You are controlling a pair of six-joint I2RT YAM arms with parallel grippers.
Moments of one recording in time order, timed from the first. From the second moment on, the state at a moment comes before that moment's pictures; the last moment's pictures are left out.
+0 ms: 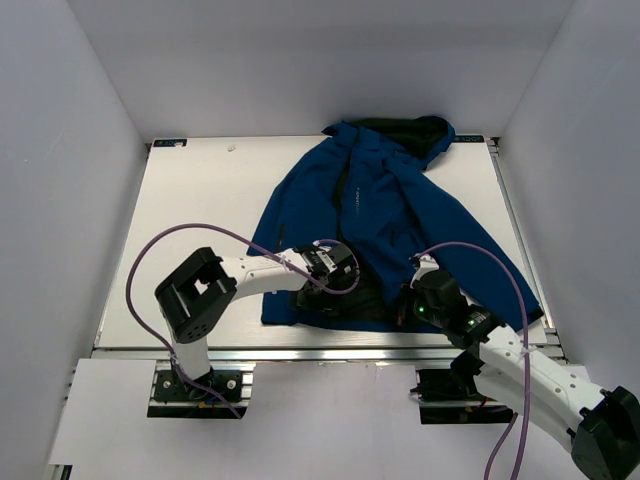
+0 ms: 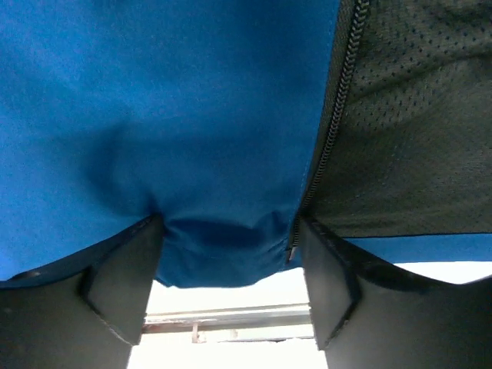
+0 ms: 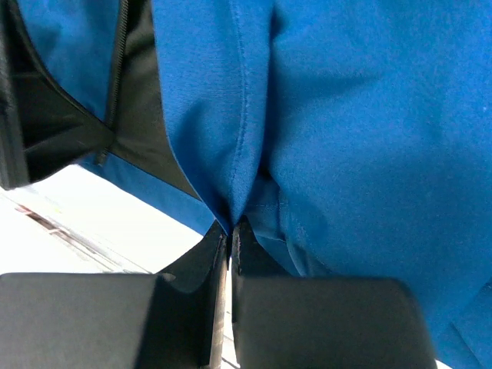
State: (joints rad) left arm -0.99 1.80 1.13 -0.73 -0.18 -0.81; right arm 0.66 0.70 0.29 -0.29 -0.09 0.58
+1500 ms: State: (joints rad) left arm -0.99 1.68 1.04 -0.77 -0.20 -0.80; right arm 0.48 0.83 0.21 -0.19 -0.16 0.63
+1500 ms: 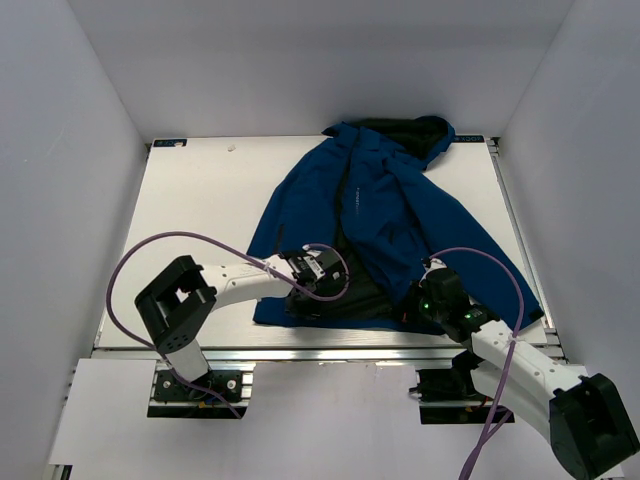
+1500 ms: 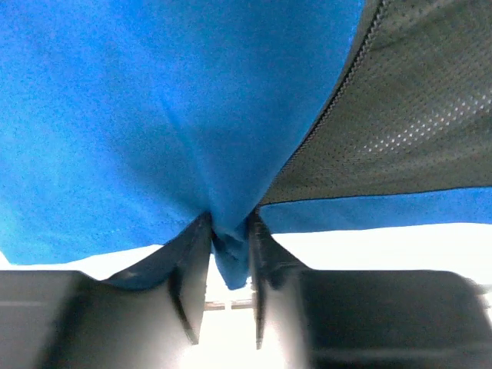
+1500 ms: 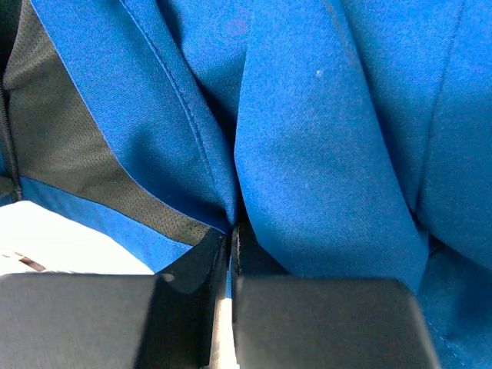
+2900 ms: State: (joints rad) left arm -0.97 1.19 0.75 0.05 0.04 -0.64; right arm 0.48 0.82 0.26 0.29 -0.81 0.35
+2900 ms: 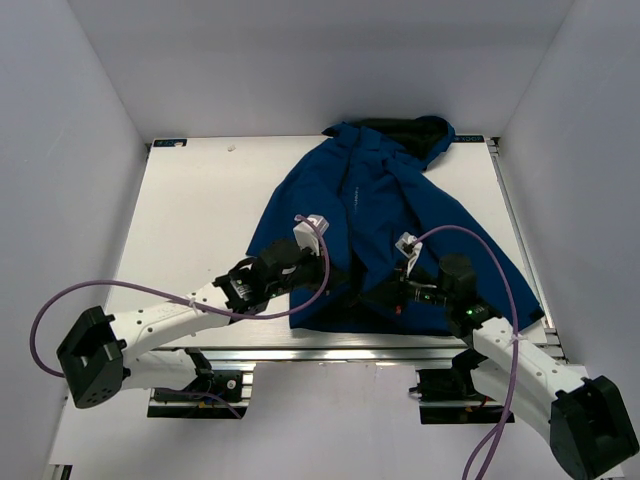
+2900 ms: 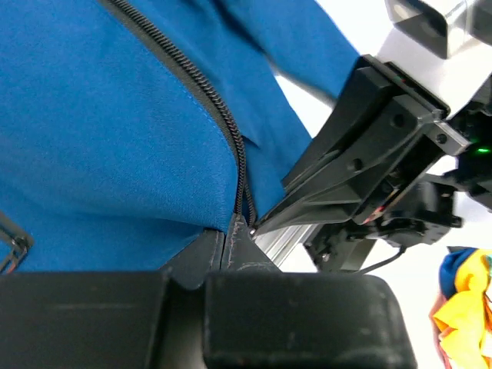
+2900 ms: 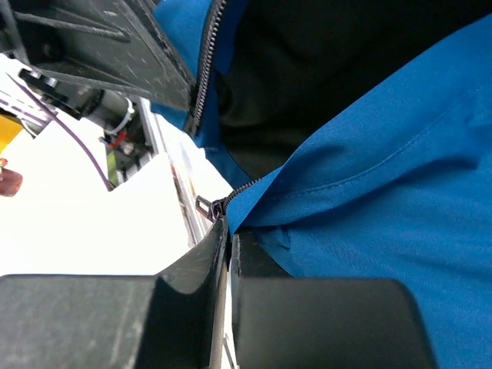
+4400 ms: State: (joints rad) left arm -0.97 1.22 0.70 0.24 0.16 -0.65; right arm 0.48 0.72 0.34 0.17 -0.74 0.37
